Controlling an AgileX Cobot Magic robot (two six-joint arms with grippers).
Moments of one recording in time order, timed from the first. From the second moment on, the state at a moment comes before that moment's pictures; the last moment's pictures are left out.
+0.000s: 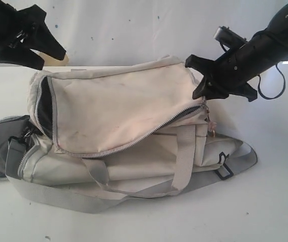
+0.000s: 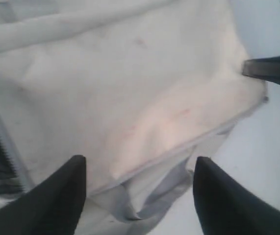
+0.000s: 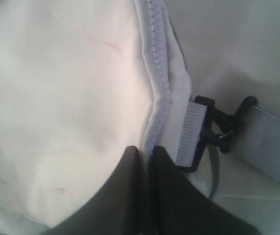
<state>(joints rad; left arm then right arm) -0.09 1.69 -1.53 -0.73 1.17 0.38 0.17 1.88 -1.39 0.65 0.79 -0.12</state>
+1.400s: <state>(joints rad) -0.83 1.85 -1.23 -1.73 0.33 0.96 0.17 1.88 -1.39 0.83 0.90 -0.20</state>
